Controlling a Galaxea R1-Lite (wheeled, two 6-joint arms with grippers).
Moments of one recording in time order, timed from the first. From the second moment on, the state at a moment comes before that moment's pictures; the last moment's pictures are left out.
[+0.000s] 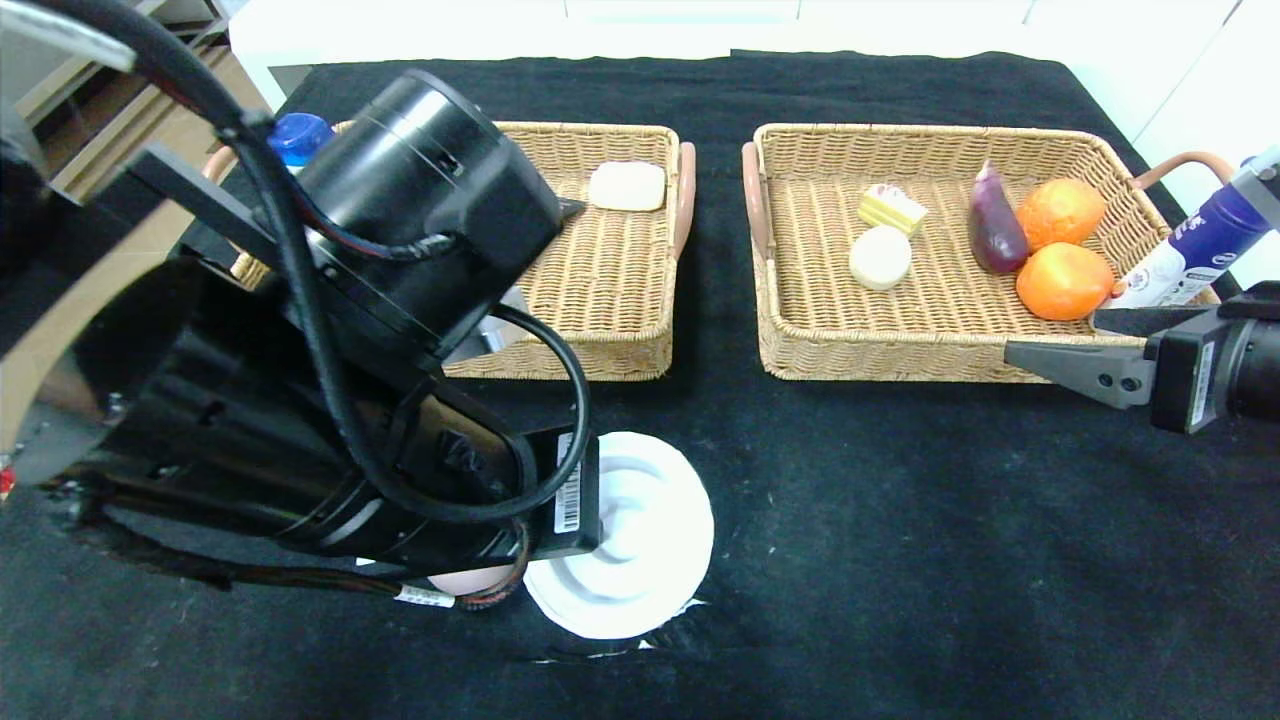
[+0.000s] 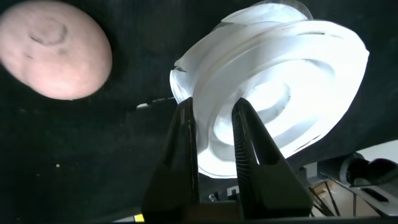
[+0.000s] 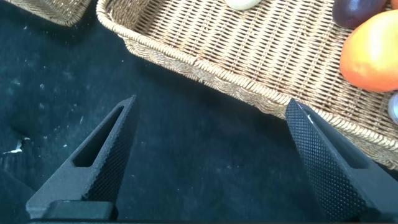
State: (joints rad) left arm -0.83 1.65 -1.61 0.90 0.16 -0.78; right arm 0.18 1.34 -0.98 -0.11 0.24 -0.09
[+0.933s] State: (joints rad) left arm -0.44 1.61 -1.76 0.67 0.10 -0.35; right arm 0.18 1.34 -0.98 -0.11 0.24 -0.10
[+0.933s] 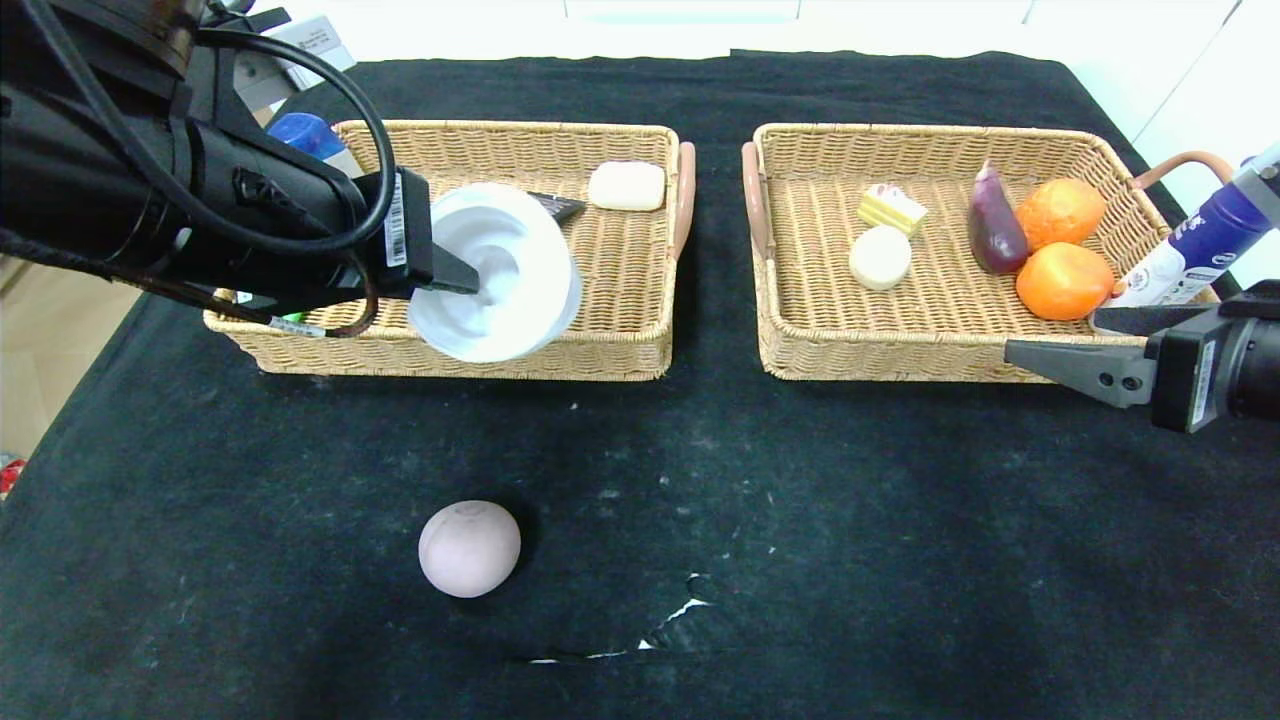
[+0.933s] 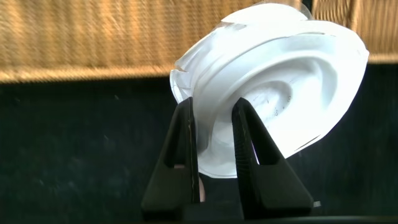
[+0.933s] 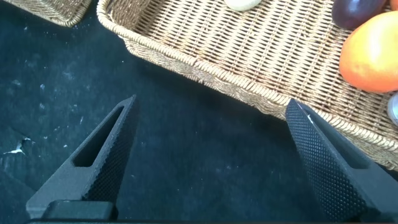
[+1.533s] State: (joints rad) left arm -0.19 1.72 -1.77 0.36 -0.04 -0.32; right arm 0.19 1.34 -0.98 -0.11 0.24 -0.10
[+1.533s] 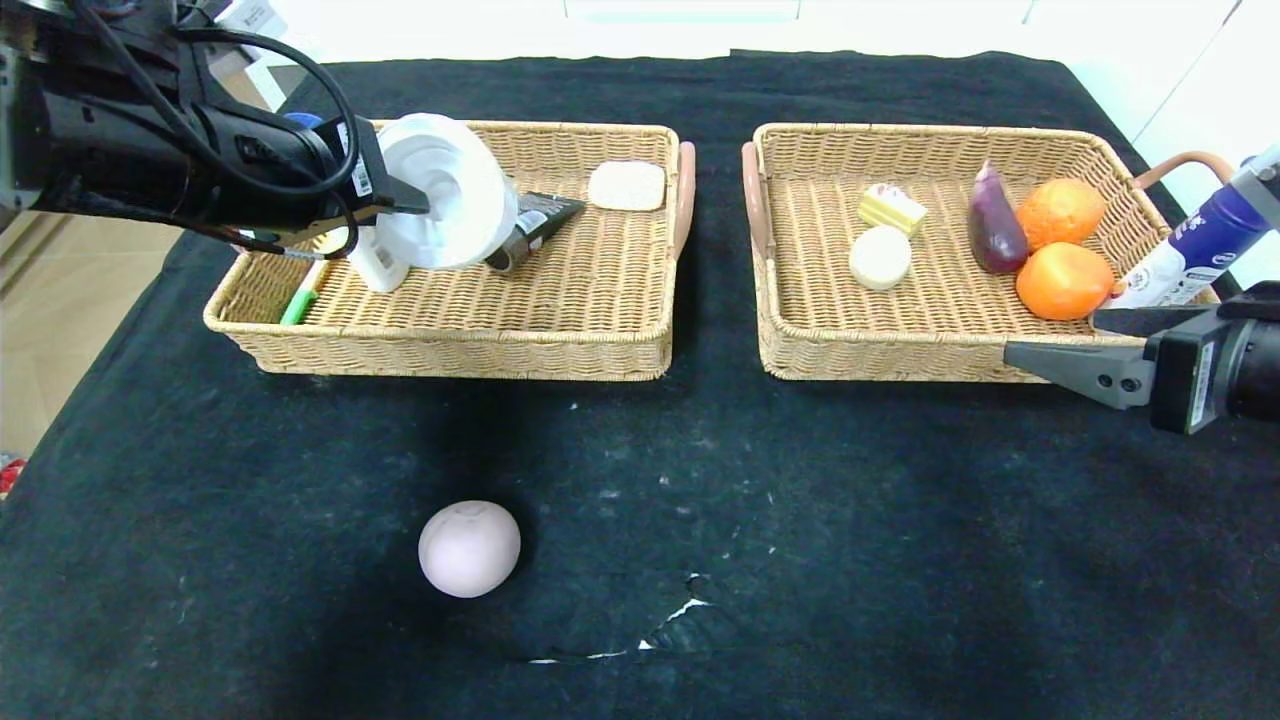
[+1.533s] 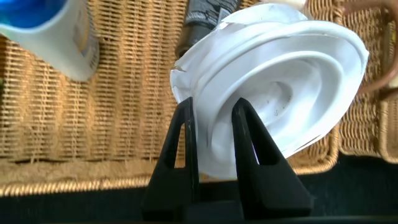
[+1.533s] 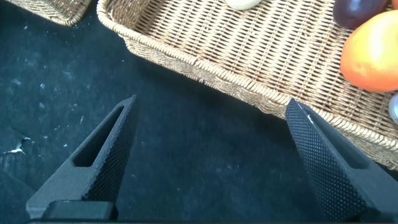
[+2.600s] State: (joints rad) left arm -0.16 1.80 -1.76 0.24 -0.06 -0.28; right arm 0.19 1.34 -0.98 -0.11 0.24 -0.10
